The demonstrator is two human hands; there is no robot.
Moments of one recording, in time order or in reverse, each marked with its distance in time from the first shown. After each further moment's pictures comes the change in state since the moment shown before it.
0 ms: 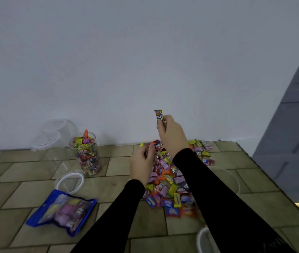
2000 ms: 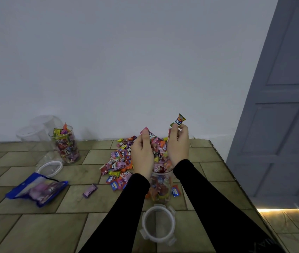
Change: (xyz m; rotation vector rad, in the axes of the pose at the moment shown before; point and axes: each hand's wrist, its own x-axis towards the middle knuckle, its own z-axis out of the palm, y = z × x) left_hand -0.092 0.128 0.103 -0.299 0.192 -0.065; right_hand -0.071 0.083 -0.115 0.523 0.260 0.264
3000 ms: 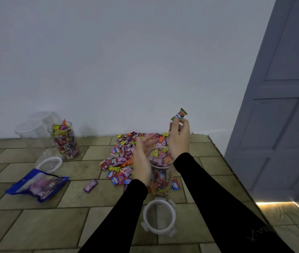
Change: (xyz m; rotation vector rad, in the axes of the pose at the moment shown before) left_hand -0.007 -0.040 -0.012 -0.264 -0.182 -0.186; right_hand -0.002 -0.005 -0.001 0.076 0.019 -0.025
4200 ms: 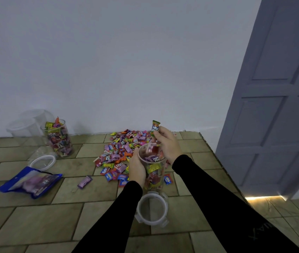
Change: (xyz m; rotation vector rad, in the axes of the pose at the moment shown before) left_hand -0.004 -0.044 -0.007 -0.144 0.102 -0.242; right_hand -0.020 0.009 -0.021 0.044 -0.460 0.029
